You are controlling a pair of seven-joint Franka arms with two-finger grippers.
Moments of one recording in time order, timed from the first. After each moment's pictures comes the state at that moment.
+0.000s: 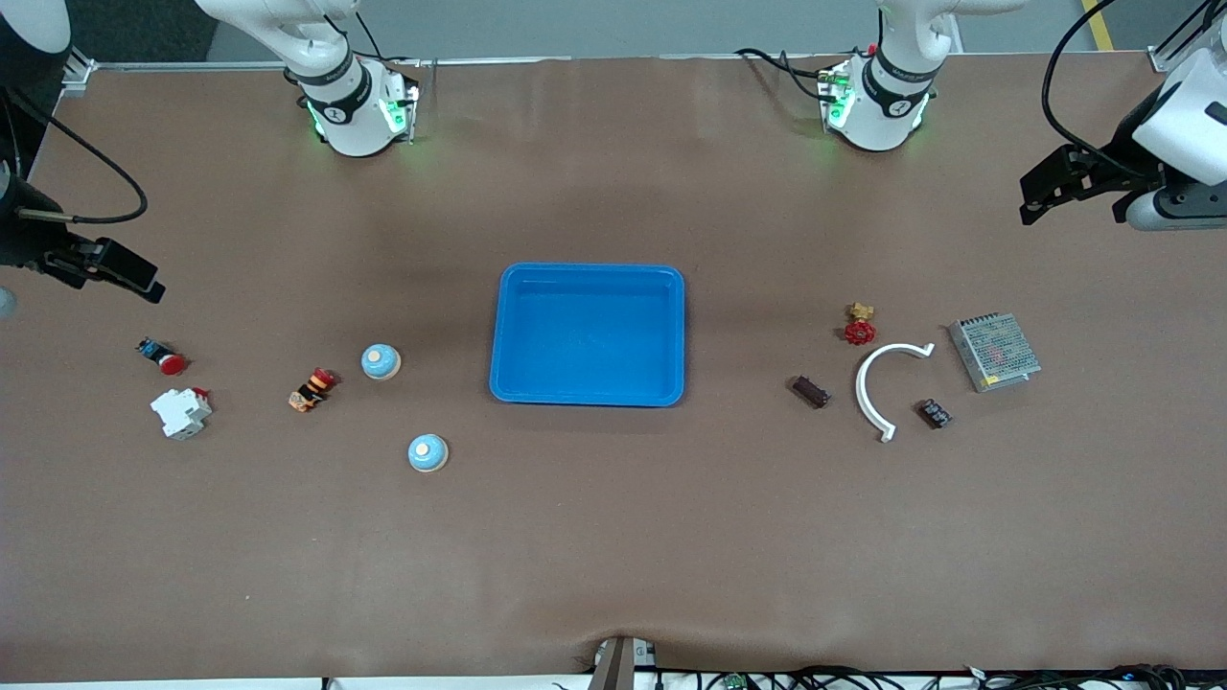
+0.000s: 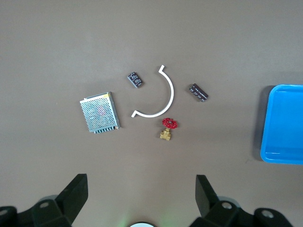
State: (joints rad) left arm -0.06 -0.05 -0.07 -1.54 0.02 1.47 -0.12; right arm 0.00 0.00 -0.01 -1.63 0.00 1.65 0.16
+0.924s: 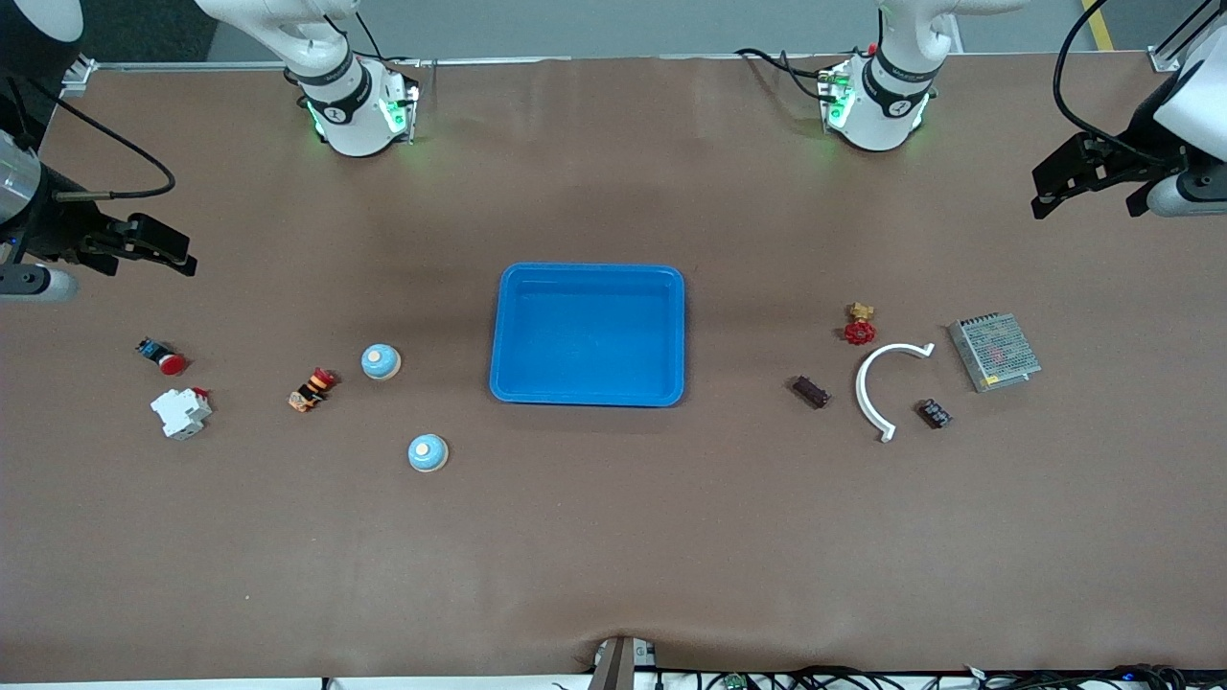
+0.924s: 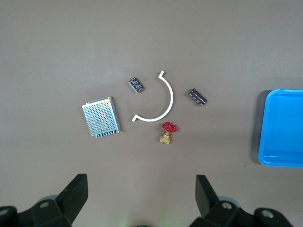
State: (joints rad) left arm -0.06 -0.06 -0.07 -1.52 0.02 1.47 -0.12; right arm 0.00 0.00 0.01 -1.63 0.03 1.57 0.04
